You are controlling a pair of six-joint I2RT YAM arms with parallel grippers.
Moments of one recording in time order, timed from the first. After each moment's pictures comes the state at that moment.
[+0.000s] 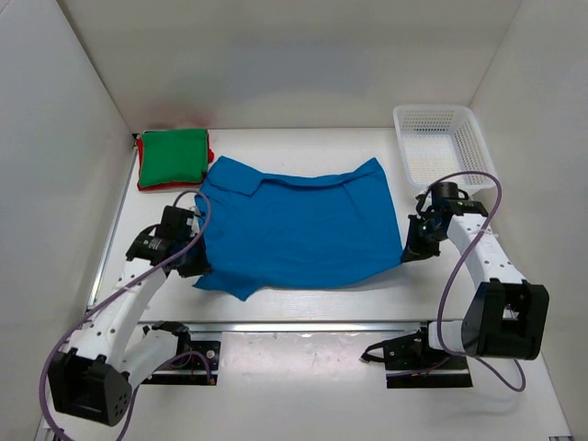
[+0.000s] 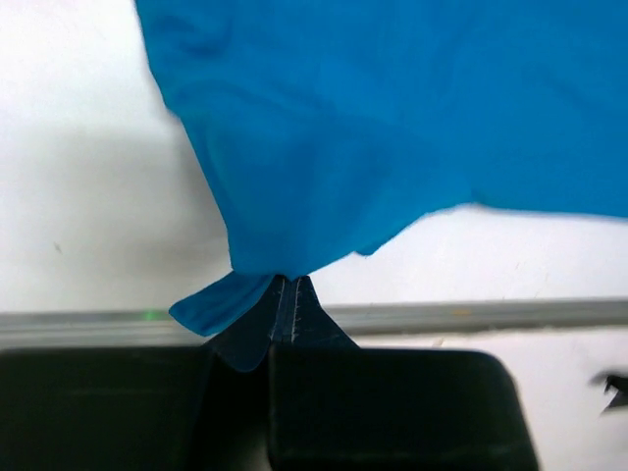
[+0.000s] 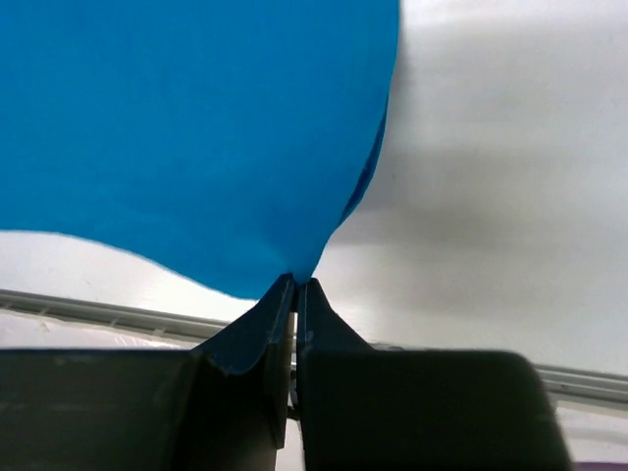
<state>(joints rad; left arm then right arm) -0.25 0.93 0.78 -0.96 0.05 -0.44 -0.05 1.28 0.93 -0.95 -0.24 0.13</state>
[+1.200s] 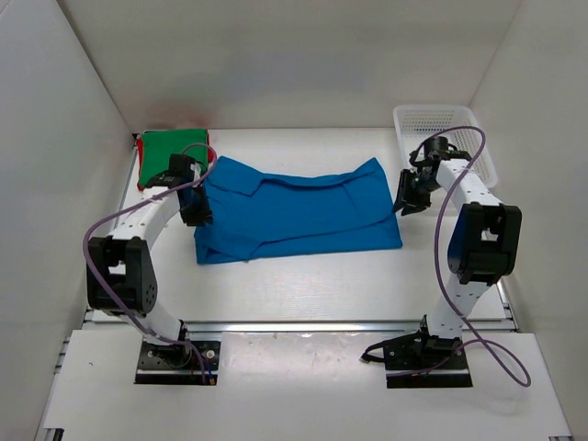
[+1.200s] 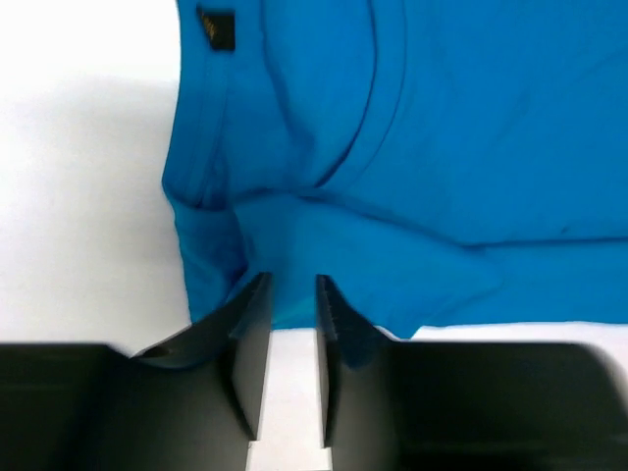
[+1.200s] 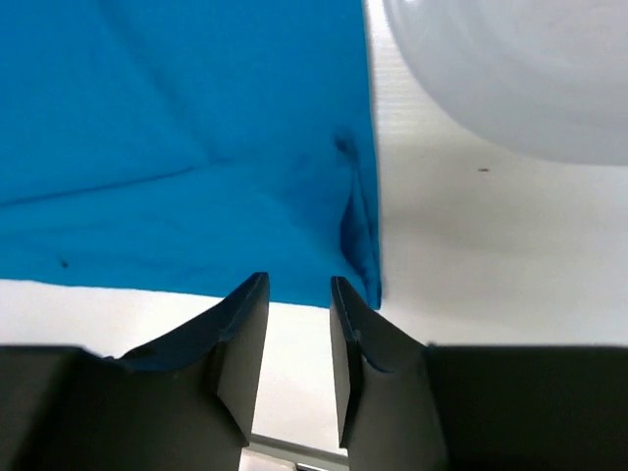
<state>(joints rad) -0.08 1.57 1.14 -0.70 0.03 -0.33 -0.07 1.84 1.46 -0.88 -0.27 0.11</state>
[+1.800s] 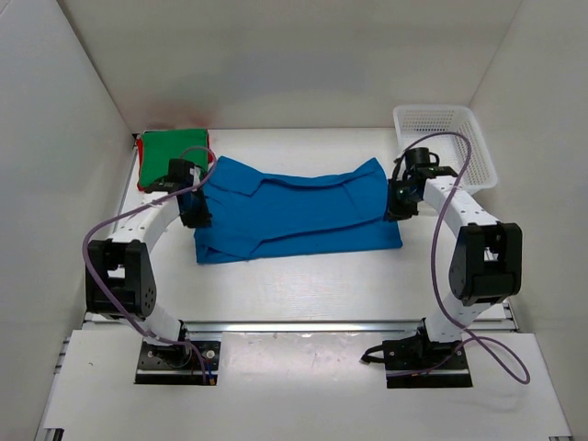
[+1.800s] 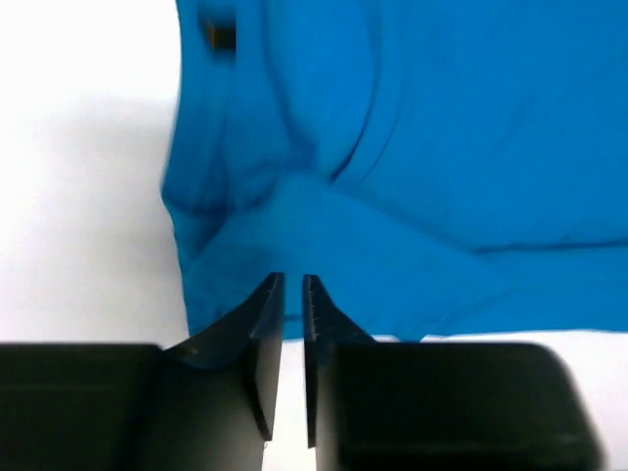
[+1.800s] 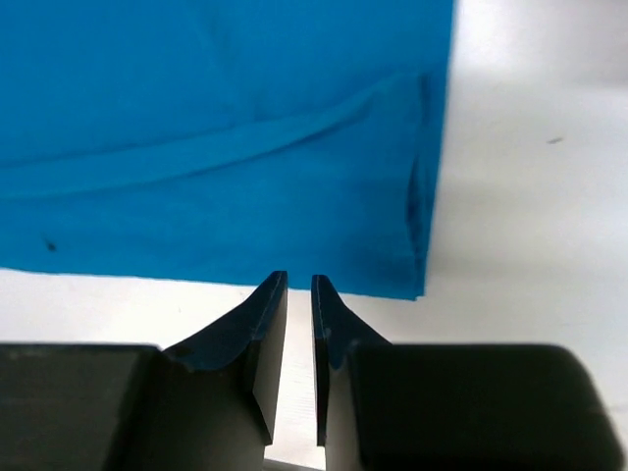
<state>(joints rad) -0.07 1.57 1.15 -0.63 0.04 -0.33 0.06 1.67 1.28 -0.74 -0.17 0.16</state>
